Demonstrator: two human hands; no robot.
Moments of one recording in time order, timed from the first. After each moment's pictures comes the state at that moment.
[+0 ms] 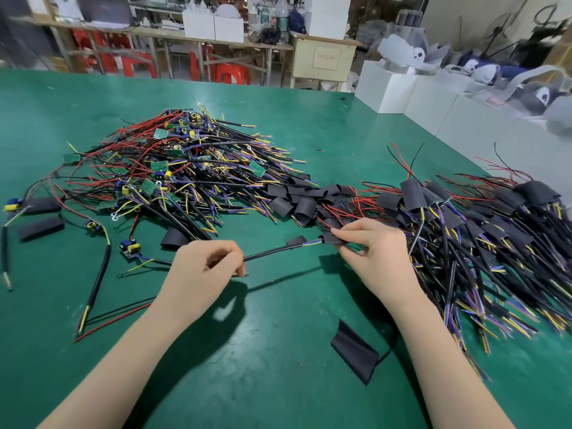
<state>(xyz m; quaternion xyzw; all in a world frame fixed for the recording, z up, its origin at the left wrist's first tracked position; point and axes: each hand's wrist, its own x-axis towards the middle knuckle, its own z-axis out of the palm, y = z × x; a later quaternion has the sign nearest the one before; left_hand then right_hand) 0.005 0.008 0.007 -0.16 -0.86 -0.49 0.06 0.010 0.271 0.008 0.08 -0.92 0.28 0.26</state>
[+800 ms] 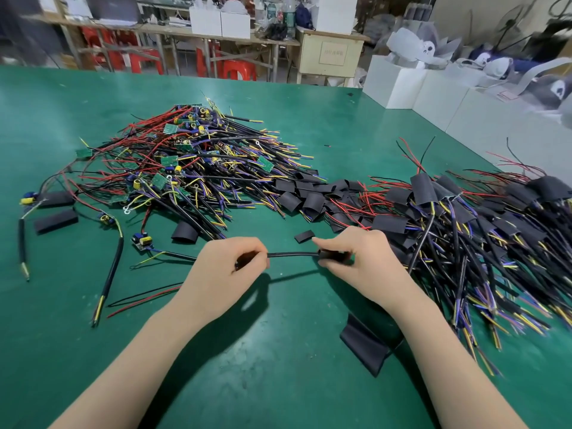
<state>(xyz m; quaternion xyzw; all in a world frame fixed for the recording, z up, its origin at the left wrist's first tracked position) 0.008 0.013 0.002 -0.24 -0.88 -0.41 0.09 0.015 0.252 0.009 0.17 -0.94 0.24 0.15</state>
